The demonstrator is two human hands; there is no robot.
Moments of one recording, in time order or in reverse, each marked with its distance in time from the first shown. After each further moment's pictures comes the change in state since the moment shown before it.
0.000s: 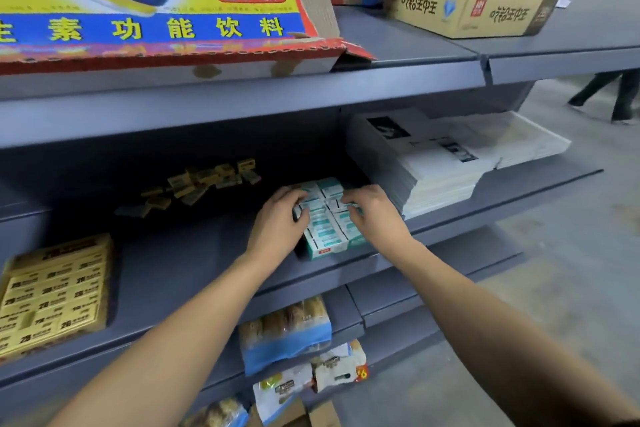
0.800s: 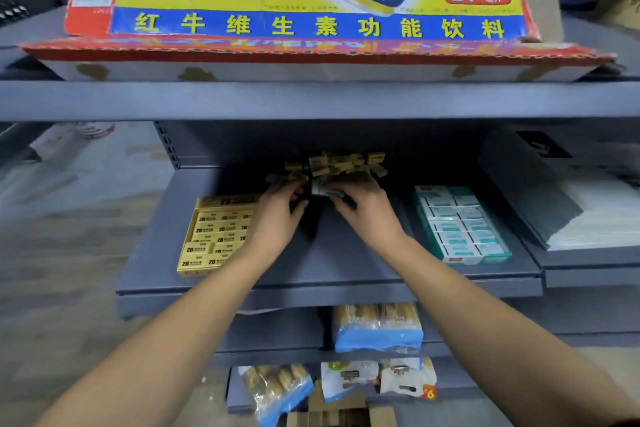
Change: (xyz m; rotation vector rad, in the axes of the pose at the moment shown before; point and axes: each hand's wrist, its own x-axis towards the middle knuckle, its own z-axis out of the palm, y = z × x) left_hand -0.073 -0.109 -0.158 0.205 0.221 -0.209; right_hand 0.049 -0.192 0.098 0.331 0.080 -0.419
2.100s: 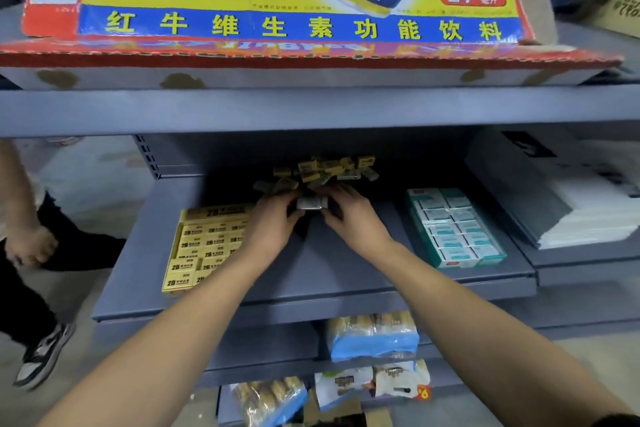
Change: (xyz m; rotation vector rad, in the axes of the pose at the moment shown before) left_hand 0.017 -0.005 0.007 0.069 -0.129 -0.002; right_hand 0.004 0.004 0.019 0.041 -0.115 0.087
